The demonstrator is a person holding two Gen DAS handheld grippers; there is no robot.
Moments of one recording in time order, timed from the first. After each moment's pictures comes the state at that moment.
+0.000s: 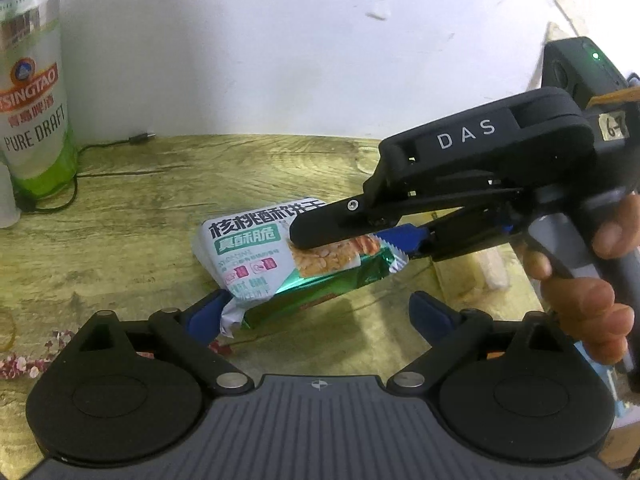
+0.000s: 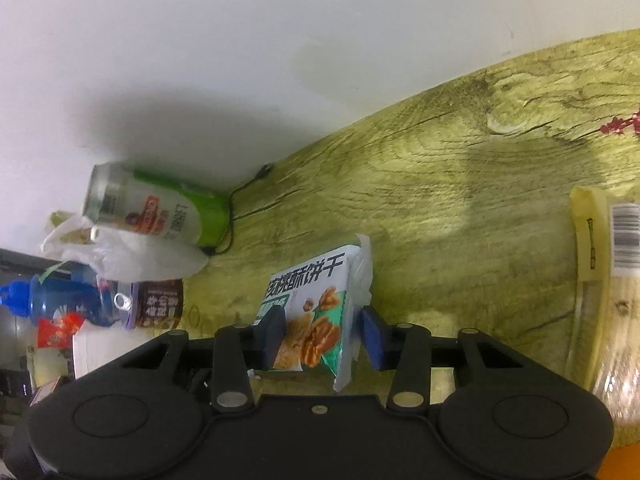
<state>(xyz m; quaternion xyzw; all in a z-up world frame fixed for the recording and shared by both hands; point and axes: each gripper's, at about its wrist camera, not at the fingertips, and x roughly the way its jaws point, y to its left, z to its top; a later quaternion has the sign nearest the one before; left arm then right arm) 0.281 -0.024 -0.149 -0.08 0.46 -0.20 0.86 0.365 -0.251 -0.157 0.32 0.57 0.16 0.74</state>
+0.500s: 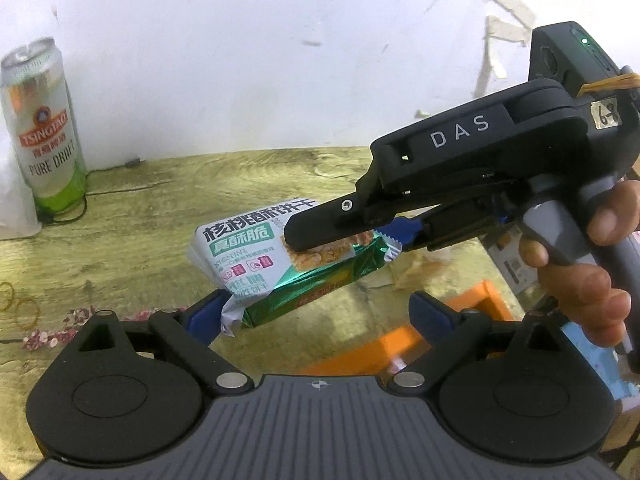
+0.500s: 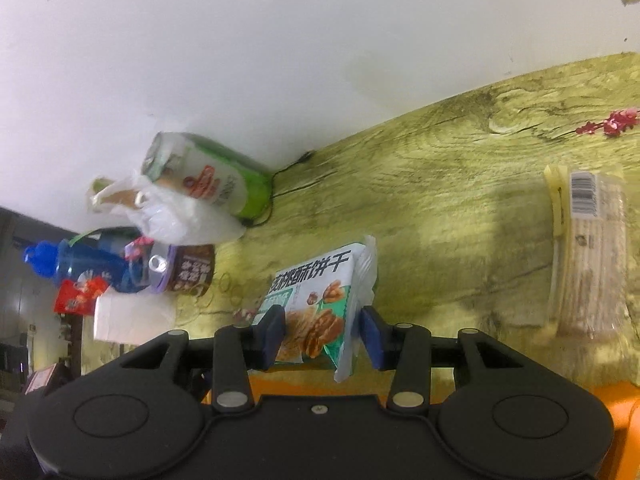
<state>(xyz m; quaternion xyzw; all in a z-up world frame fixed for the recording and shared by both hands) 0.216 -0.034 -0.096 -0.05 0.43 -0.22 0.88 0.310 -0.254 -0.110 0.29 0.54 0.19 0.76</state>
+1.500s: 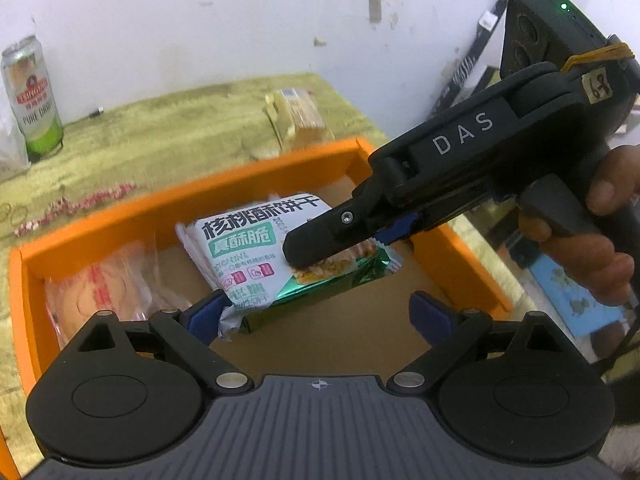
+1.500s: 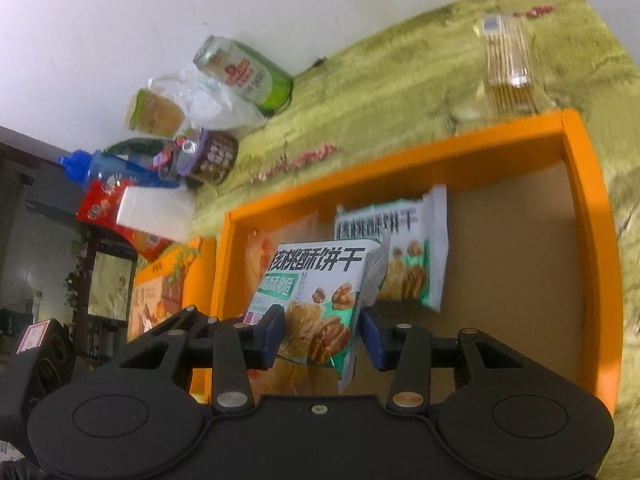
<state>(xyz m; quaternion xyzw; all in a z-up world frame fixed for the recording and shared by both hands) 0.052 -0.076 -0.097 0.02 0.46 -0.26 0.85 0.128 -0.262 -0.113 0.28 0.55 0.22 0.75</state>
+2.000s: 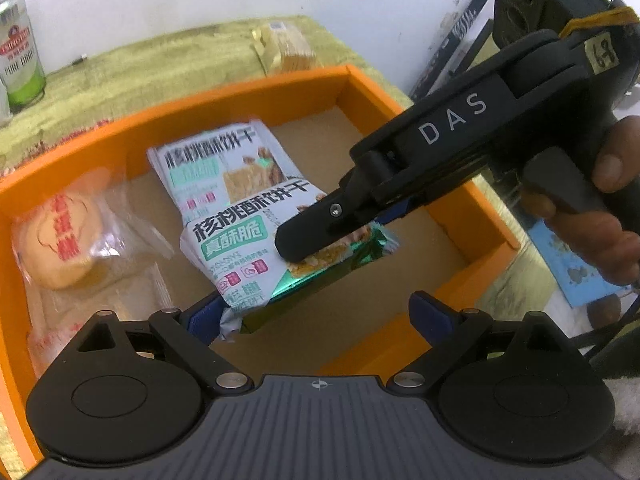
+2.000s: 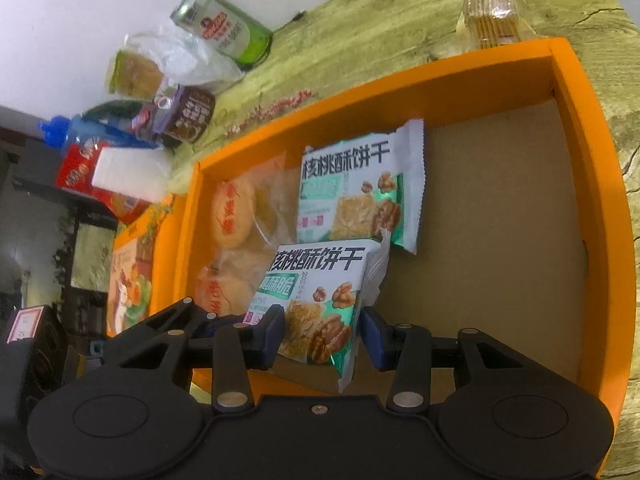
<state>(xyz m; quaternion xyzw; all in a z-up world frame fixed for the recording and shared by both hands) 0.039 -0.083 -0.136 0.03 0.51 -0.26 0.82 0.111 -0.256 -0.146 0.25 0.59 0.22 0.74</state>
